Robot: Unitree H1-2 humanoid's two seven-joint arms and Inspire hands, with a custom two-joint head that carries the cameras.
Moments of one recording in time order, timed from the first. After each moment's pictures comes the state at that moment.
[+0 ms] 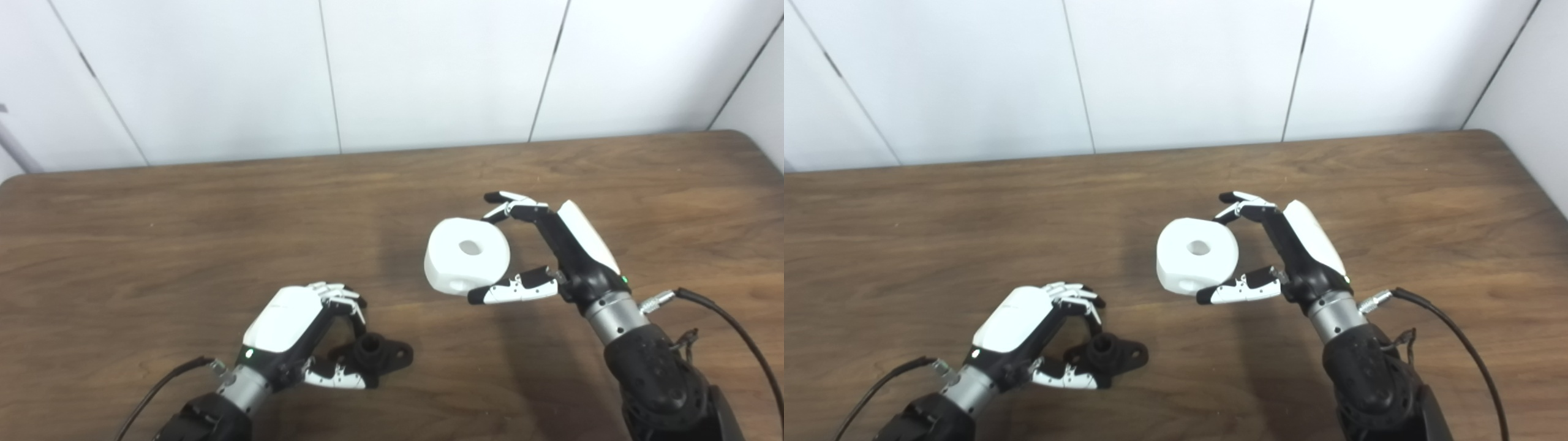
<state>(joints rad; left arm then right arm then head) -0.03 0.31 -0.35 -0.29 0.80 -0.03 -0.28 -0.05 -0.25 0.16 -0.60 -0.53 0.43 0.24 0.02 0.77</state>
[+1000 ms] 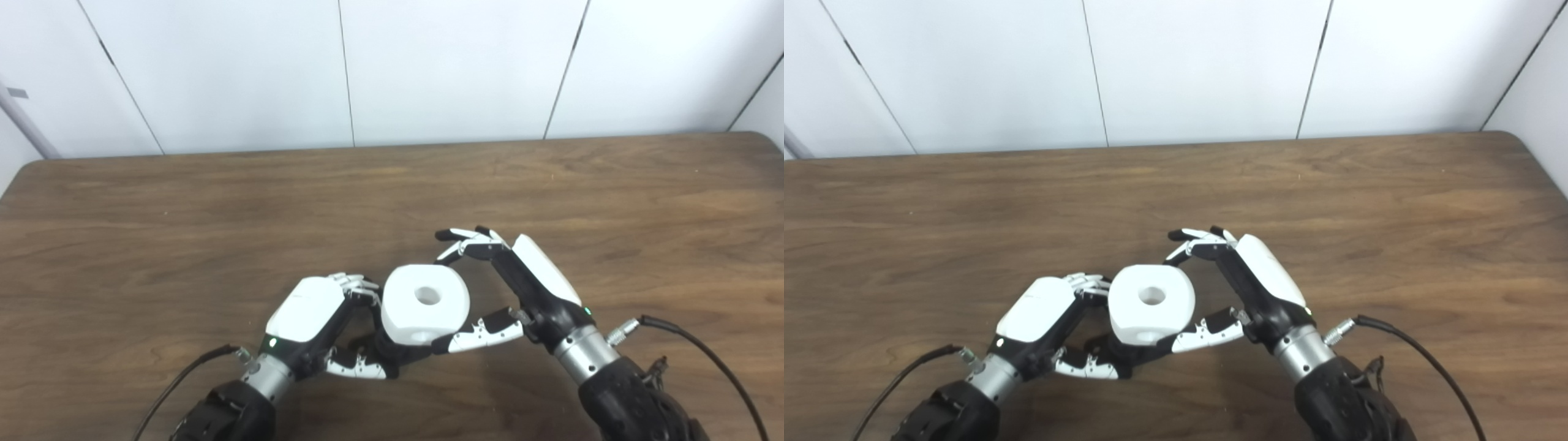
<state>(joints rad) -0.03 0.28 -0.38 -0.28 0.83 -0.01 -0.26 0.01 -0.18 0.30 -0.62 -0.58 0.38 0.31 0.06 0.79</state>
